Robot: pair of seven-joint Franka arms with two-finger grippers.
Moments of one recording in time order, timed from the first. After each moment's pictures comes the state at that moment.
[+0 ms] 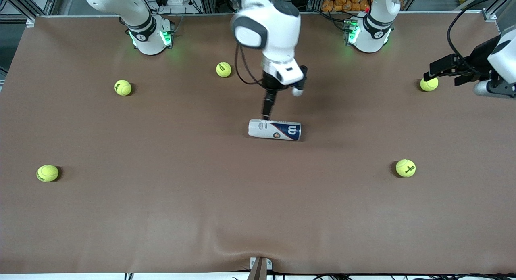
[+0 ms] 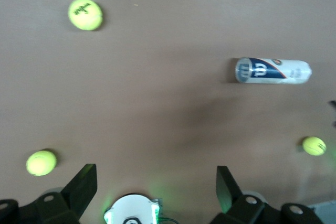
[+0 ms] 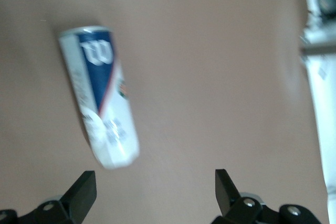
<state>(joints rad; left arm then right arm) -0.03 -0.01 0.02 -1.60 -0.23 1.40 0.04 0.94 0.46 -0.01 -1.45 -0.39 1.99 -0.13</state>
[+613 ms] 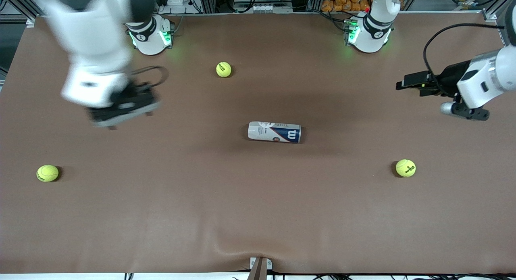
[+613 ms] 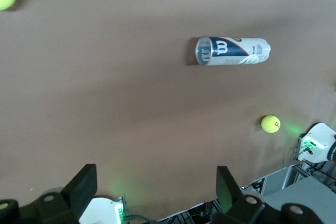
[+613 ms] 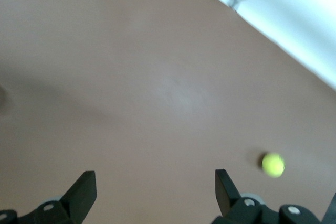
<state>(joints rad) -0.03 0.07 0.01 -1.69 -0.40 1.45 0.08 0.36 0.13 -0.06 -1.46 -0.18 1.66 -0.12</state>
